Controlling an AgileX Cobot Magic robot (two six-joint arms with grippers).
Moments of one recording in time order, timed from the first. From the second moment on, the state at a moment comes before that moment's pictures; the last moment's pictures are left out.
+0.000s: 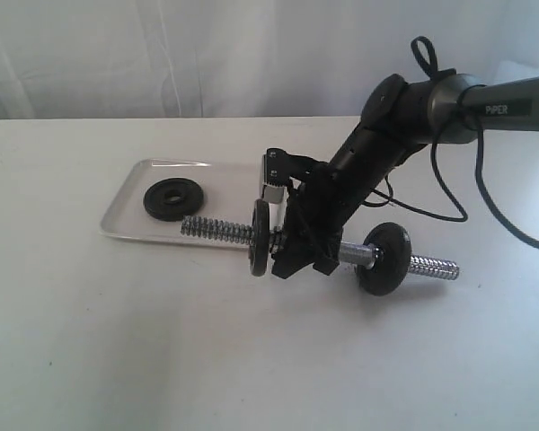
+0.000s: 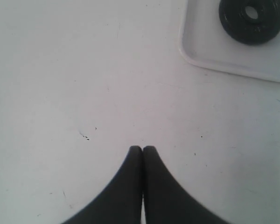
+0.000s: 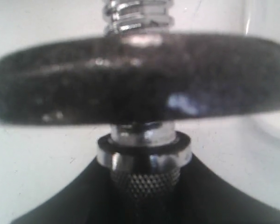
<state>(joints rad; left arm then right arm) 0.01 1.29 -0.97 -0.20 0.78 0.10 0.35 2.18 -1.58 0.71 1.12 -1.60</state>
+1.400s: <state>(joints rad) -0.03 1.83 -1.49 -0.63 0.96 0.50 0.32 2.18 -1.58 0.75 1.14 -1.64</state>
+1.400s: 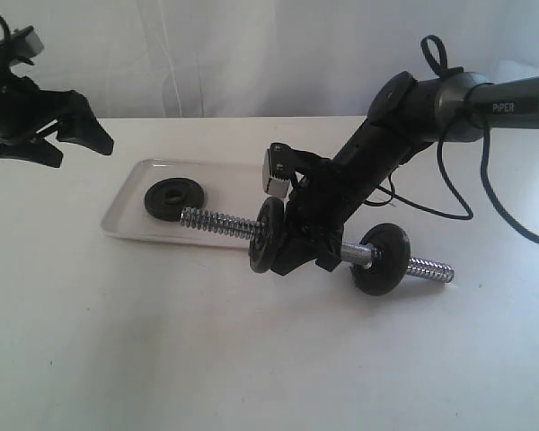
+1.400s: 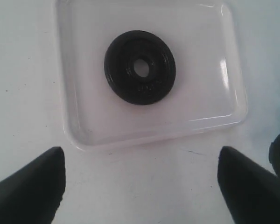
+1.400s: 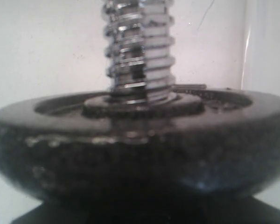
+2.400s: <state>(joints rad) -0.31 2.25 -1.97 -0.29 0.92 0.31 0.32 2.18 -1.58 0.75 1.14 -1.63</state>
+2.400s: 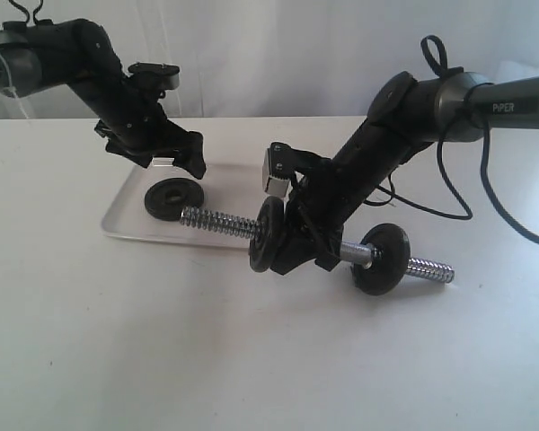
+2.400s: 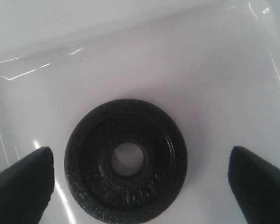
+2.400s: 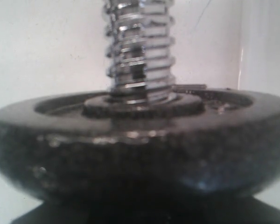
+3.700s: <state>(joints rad) -0.35 2.36 -1.98 -0.11 0.88 0.31 0.32 2.18 -1.58 0.75 1.11 -1.63</state>
